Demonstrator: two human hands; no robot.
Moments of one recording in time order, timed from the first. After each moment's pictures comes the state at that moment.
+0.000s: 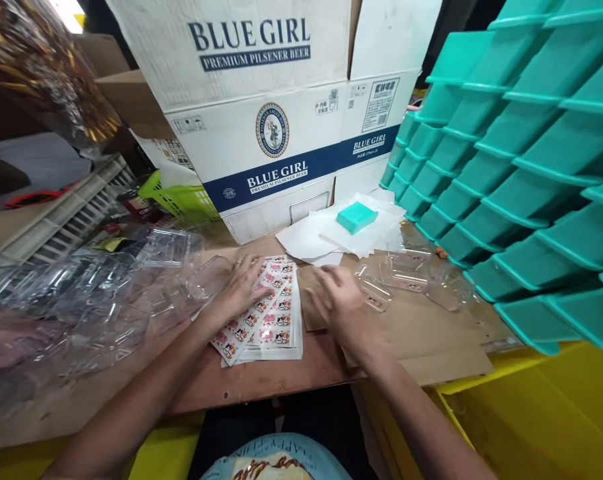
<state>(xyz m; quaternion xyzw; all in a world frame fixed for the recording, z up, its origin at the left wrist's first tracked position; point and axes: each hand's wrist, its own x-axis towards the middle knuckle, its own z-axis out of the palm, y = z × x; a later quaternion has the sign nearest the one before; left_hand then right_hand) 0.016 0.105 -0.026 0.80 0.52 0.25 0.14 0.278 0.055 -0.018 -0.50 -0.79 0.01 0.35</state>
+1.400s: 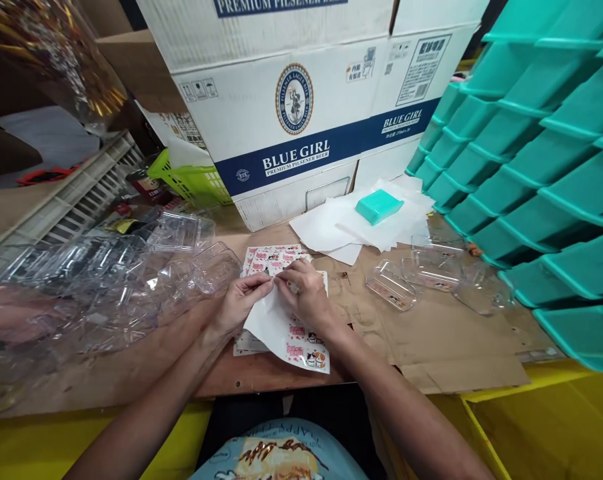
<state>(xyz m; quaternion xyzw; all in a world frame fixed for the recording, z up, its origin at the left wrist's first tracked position) 0.018 0.061 -0.037 0.44 0.45 0.49 0.60 0.183 0.083 -0.036 -0.43 -0.73 0.29 0.45</state>
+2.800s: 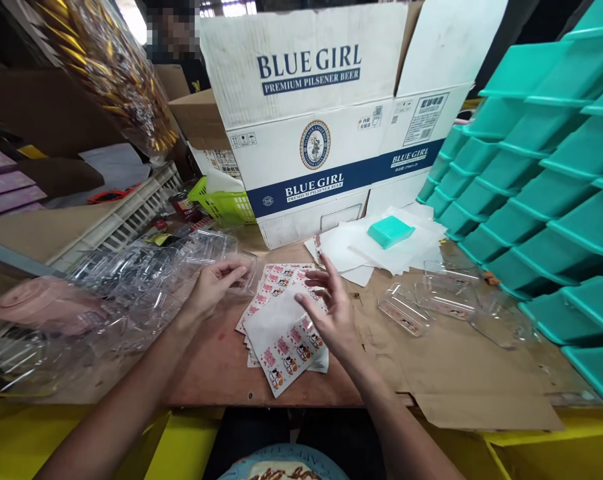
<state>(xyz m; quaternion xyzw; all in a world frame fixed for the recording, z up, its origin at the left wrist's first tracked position) -0.061 0.089 0.001 0.60 0.58 0.45 0.32 0.186 0.054 0.000 -0.41 -0.59 0.44 0.54</state>
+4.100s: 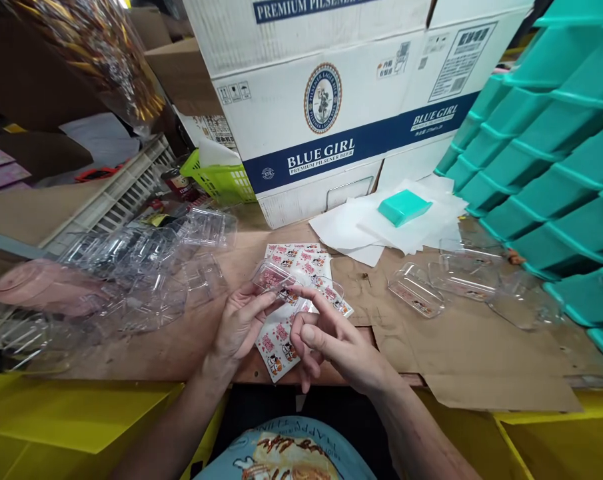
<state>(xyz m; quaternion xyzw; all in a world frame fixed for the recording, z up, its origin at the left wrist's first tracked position) 0.023 0.015 0.001 0.28 0.36 0.61 0.65 0.207 0.006 0.014 -0.19 -0.41 0.83 0.32</state>
